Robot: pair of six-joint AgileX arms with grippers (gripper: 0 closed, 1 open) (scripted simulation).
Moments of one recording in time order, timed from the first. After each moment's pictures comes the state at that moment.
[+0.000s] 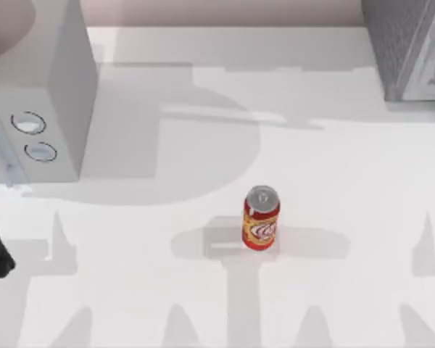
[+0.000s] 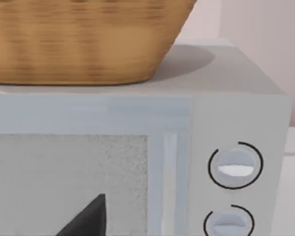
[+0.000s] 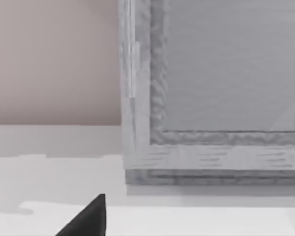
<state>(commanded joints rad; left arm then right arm) 0.00 0.00 0.00 0.00 0.00 0.00 0.00 0.00 0.00 0.00 0.00 0.00</state>
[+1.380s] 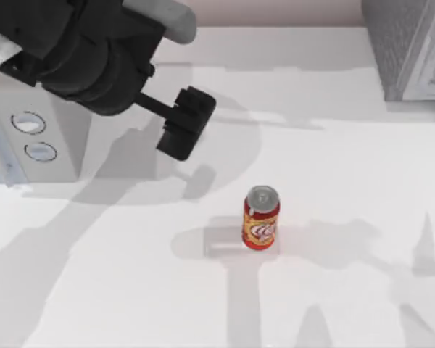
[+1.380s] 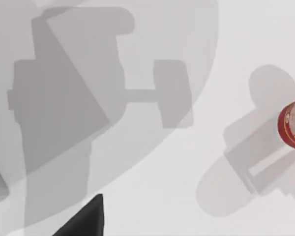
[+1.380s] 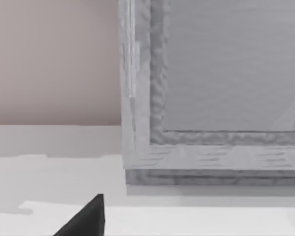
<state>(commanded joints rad) -0.57 1.52 1.41 -0.93 0.01 0.04 0.00 0.00 0.00 0.00 0.00 0.00</state>
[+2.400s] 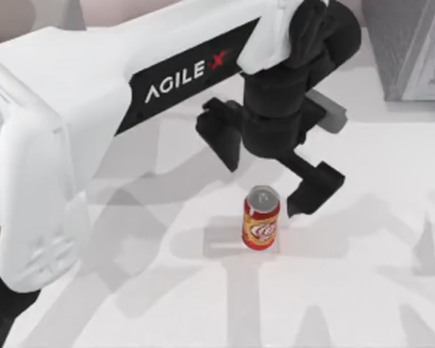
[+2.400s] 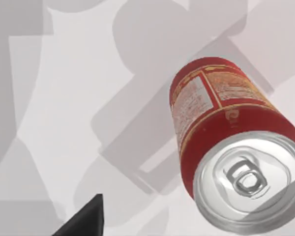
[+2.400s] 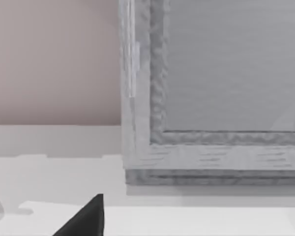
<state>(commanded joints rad) -0.82 2.29 2.13 -1.41 0.00 0.00 0.00 0.00 0.00 0.00 0.00 0.00</state>
